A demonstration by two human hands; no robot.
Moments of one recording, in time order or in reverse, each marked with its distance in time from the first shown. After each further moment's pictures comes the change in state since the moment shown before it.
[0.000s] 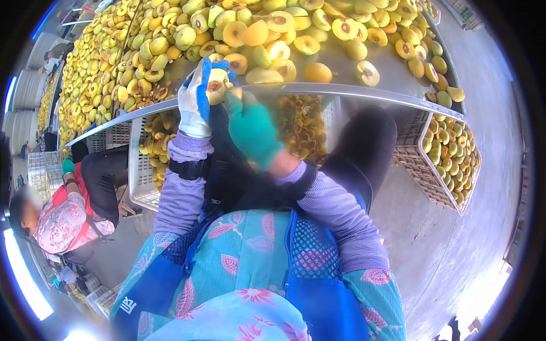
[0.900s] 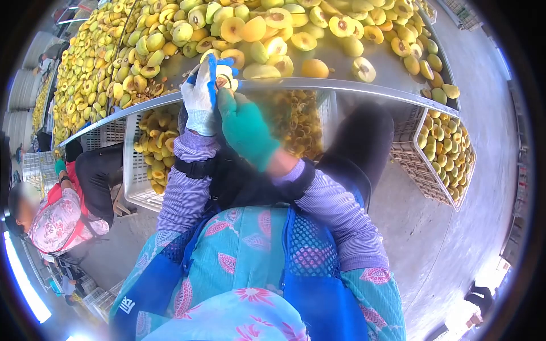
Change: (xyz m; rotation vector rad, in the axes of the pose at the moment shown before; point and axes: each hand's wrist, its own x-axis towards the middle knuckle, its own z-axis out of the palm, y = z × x) left_hand 0.003 0.027 0.018 -1.271 0.319 -0.928; right_hand -0.012 -0.002 0.001 0.087 -0.118 0.003
